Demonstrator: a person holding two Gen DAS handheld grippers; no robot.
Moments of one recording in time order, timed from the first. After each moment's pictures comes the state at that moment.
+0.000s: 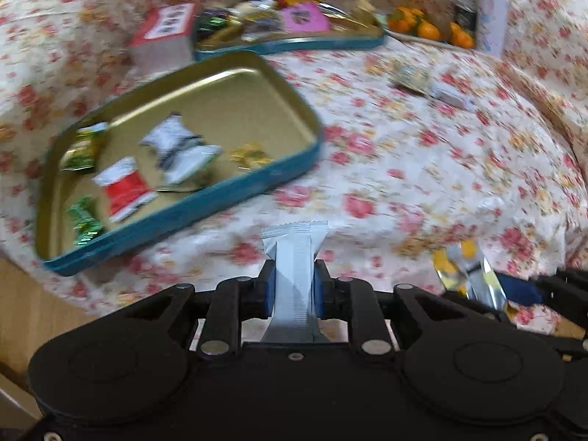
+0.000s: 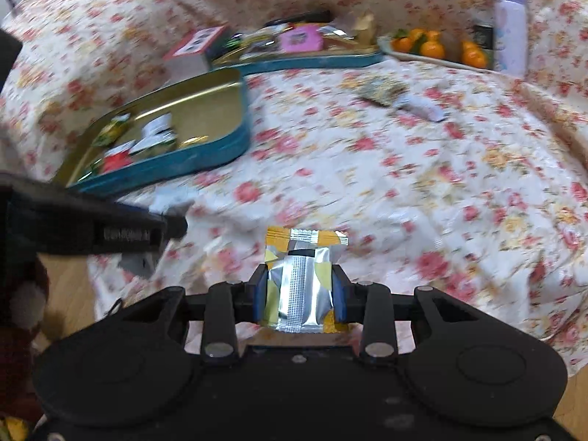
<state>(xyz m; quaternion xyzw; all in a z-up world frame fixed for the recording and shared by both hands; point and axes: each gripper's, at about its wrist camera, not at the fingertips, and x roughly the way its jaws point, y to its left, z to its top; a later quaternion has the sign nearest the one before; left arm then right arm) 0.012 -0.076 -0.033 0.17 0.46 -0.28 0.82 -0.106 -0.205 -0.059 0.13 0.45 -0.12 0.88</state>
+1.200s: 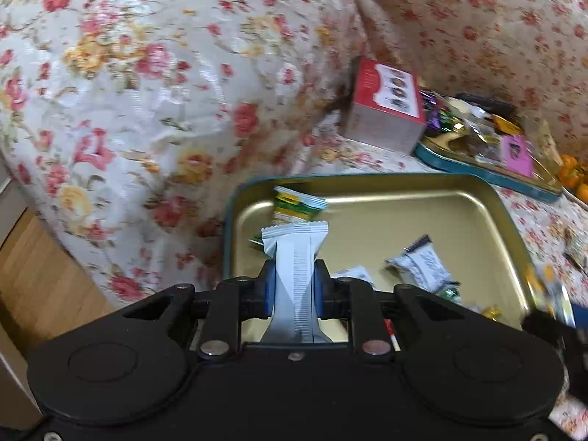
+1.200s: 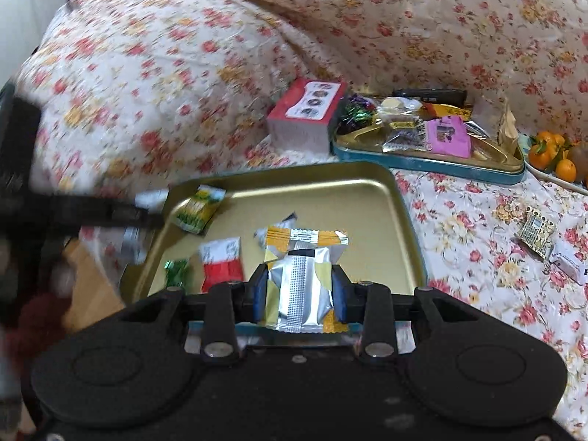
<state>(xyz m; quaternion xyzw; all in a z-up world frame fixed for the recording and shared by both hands) 0.170 0.043 -0.013 0.05 0.43 -0.15 0.89 0.068 -0.125 -0.007 0.10 0.39 -0.04 0.91</state>
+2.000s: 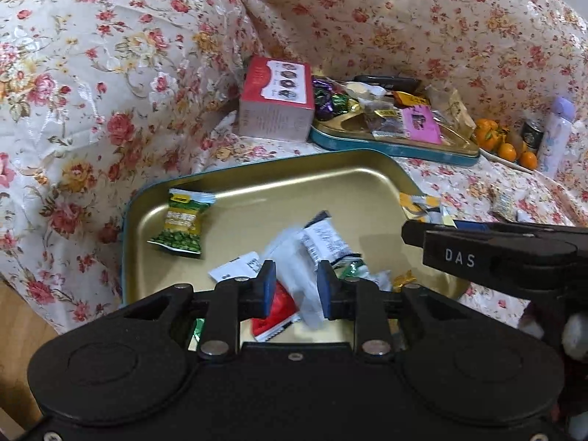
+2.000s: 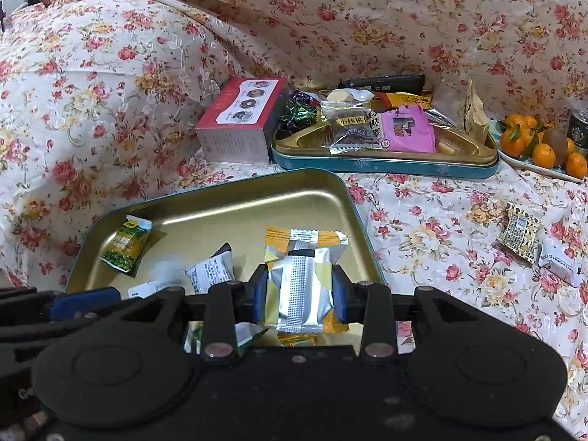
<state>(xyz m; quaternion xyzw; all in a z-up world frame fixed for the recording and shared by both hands) 0.138 0.007 -0.012 0.07 0.41 -0.27 0.87 0.114 -0.147 -0.035 0.11 0.40 -0.13 0.90</state>
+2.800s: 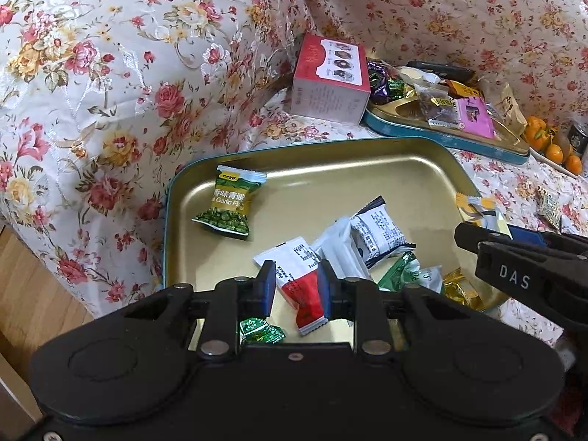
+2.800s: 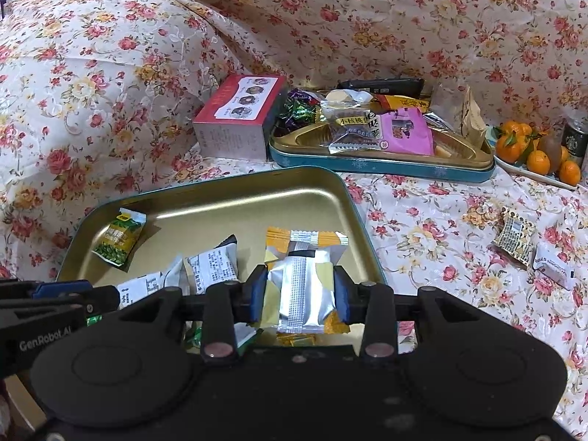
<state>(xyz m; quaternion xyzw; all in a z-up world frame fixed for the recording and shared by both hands) 0.151 0.014 -0.021 0.07 0.44 -0.20 0.87 0.114 -0.141 -0.038 0.09 0.41 -0.14 0.90</state>
